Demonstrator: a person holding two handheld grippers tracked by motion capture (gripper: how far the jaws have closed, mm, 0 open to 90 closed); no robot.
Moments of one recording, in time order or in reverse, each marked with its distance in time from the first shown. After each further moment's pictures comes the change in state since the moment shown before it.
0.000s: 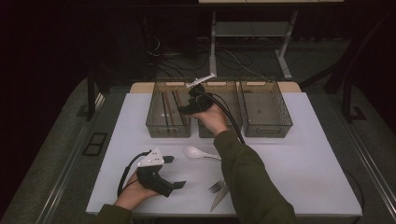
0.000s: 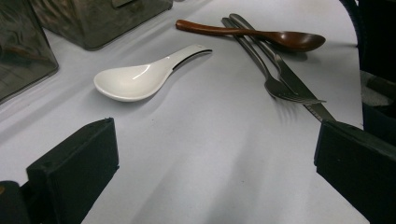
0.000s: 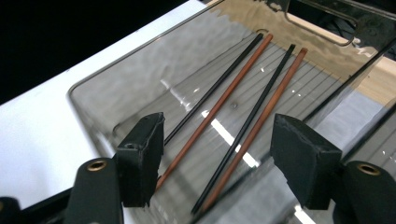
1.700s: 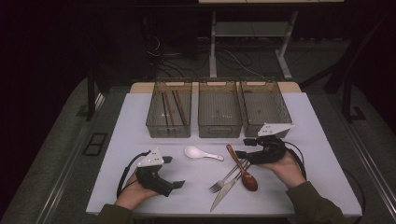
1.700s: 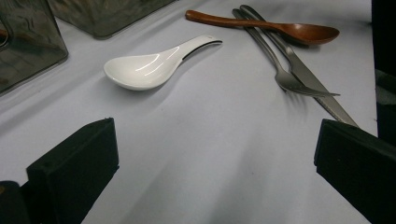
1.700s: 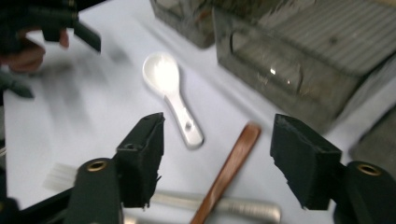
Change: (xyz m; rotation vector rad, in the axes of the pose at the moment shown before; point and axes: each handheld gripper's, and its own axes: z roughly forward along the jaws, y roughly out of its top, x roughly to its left) left arm 0.001 -0.003 0.000 0.027 0.029 -0.016; right arm -0.008 -0.182 -0.165 -0.057 0.056 -0.016
